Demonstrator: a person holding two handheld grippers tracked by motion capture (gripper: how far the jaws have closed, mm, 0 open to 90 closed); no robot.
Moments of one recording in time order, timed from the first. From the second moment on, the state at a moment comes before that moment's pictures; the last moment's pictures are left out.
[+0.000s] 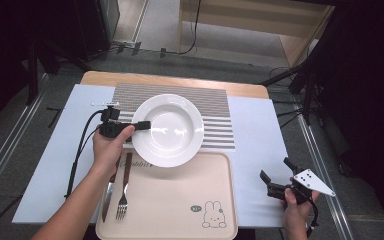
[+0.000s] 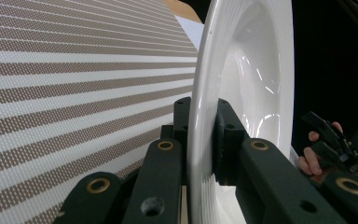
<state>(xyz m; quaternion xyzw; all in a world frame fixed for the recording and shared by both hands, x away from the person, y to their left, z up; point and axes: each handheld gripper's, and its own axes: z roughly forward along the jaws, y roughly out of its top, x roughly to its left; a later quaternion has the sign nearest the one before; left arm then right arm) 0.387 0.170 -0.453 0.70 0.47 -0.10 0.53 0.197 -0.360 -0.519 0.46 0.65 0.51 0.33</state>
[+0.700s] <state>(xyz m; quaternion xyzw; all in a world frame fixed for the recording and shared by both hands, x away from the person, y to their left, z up) 0.343 0.172 -0.465 0.71 0.45 -0.12 0.52 0.197 -0.360 -0.519 0.46 0.65 0.50 0.34</state>
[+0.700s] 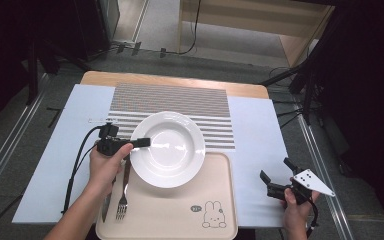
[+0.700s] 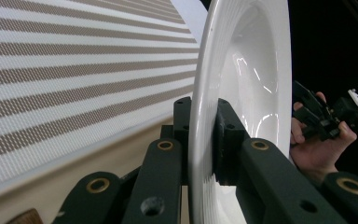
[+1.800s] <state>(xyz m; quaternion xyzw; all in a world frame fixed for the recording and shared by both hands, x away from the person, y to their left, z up) 0.280 0.173 -0.492 0.72 0.45 -0.18 0.50 0.196 -0.360 -0.519 0.46 0.65 0.50 0.34</state>
